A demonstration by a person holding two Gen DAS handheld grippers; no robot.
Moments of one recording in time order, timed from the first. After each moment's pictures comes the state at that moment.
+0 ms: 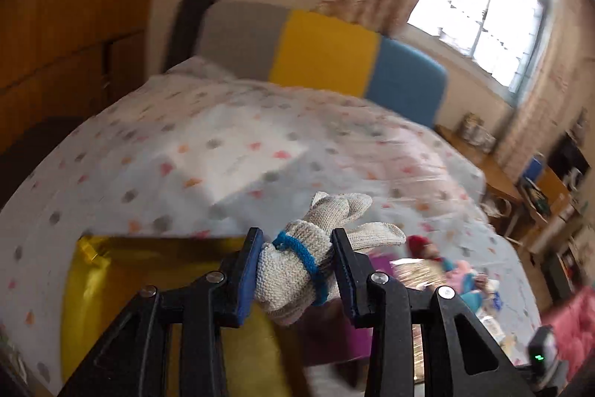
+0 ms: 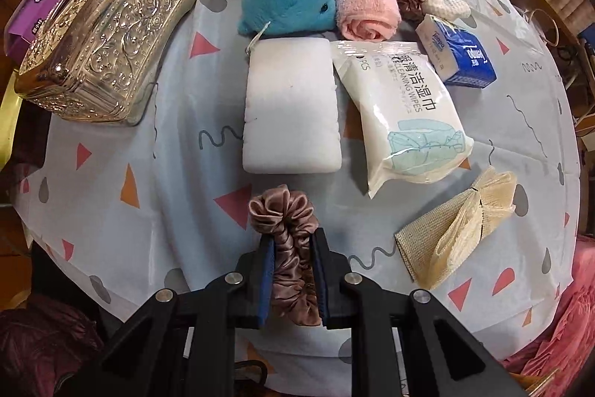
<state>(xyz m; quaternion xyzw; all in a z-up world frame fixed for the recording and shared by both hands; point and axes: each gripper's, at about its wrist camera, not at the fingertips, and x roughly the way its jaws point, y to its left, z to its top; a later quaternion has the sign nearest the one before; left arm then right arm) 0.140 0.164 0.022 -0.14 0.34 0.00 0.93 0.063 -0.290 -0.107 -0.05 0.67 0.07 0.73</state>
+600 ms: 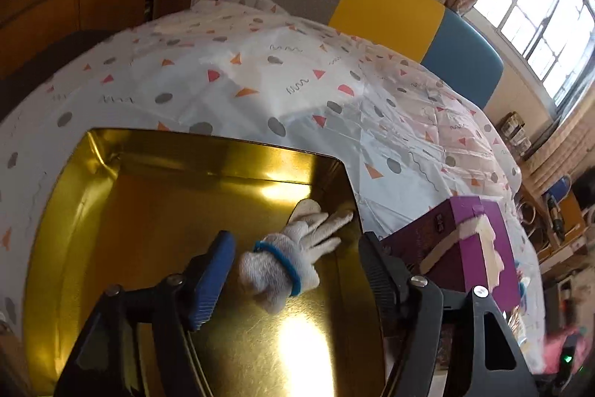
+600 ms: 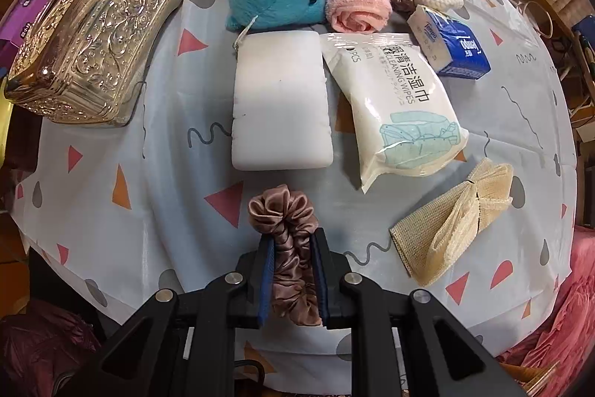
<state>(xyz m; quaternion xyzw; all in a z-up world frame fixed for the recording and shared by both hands) 0.136 0.180 -0.064 -0.19 0.41 0.04 0.89 0.066 -0.297 -0.110 -0.04 0.68 0.06 0.73</state>
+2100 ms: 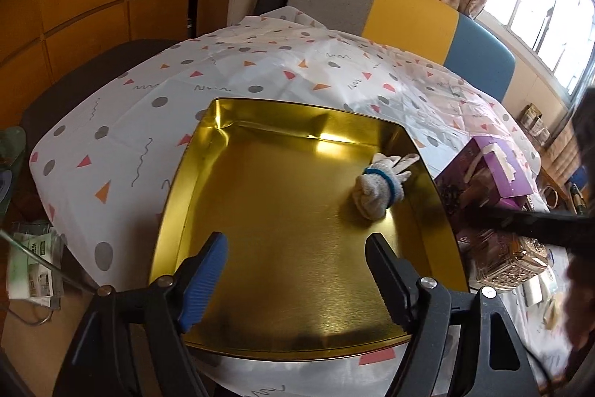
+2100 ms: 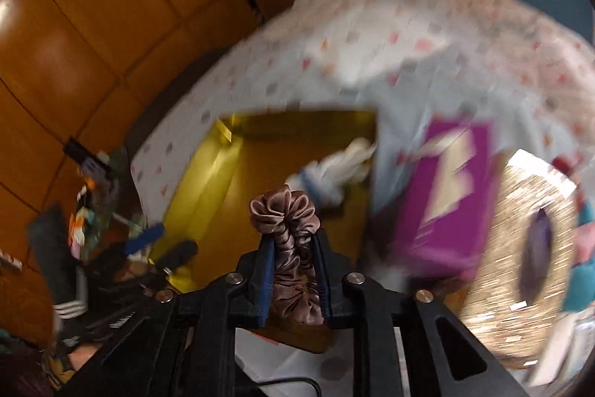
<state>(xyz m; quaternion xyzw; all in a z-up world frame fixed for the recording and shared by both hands) 0.006 0.233 -0.063 -0.15 0.40 0.10 0.90 0.128 0.036 -0.018 -0.02 0.53 0.35 0.77</state>
